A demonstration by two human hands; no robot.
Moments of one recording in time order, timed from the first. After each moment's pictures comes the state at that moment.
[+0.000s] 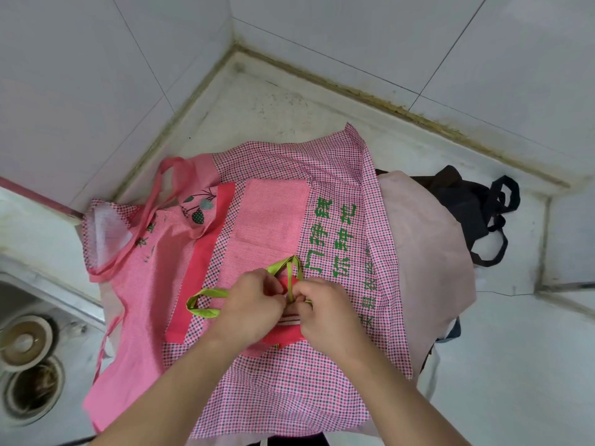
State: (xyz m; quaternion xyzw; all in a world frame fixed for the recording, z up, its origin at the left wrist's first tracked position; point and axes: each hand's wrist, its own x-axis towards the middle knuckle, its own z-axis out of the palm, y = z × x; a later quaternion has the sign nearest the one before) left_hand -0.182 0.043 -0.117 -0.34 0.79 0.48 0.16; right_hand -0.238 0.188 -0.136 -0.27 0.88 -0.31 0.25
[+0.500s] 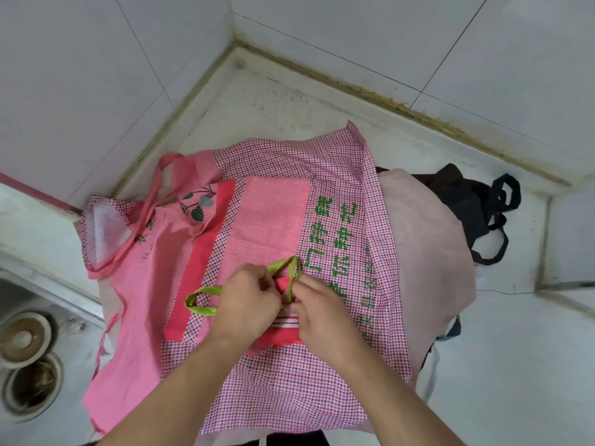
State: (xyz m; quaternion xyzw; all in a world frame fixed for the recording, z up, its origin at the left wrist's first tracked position) left_hand -0.183 0.050 -0.130 -0.42 0.77 0.48 0.07; right_hand -0.231 0.188 -0.145 -0.34 0.86 -0.28 0.25
